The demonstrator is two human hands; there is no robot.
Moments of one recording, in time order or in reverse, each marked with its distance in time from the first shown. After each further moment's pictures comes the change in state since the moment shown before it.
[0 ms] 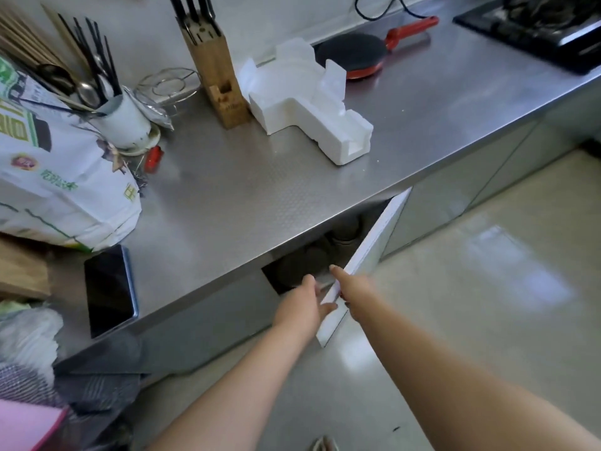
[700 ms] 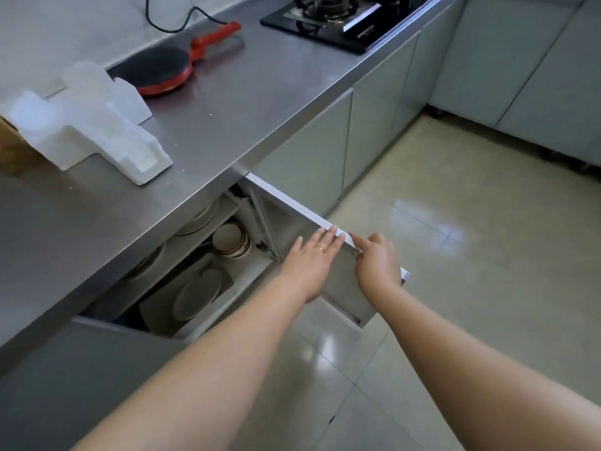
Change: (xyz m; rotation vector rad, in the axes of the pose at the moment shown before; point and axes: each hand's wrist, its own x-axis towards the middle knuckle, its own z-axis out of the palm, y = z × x) left_hand 0.032 0.260 0.161 0.725 -0.020 0.820; right_hand 0.029 0.057 -0.324 -0.614 0.660 -0.562
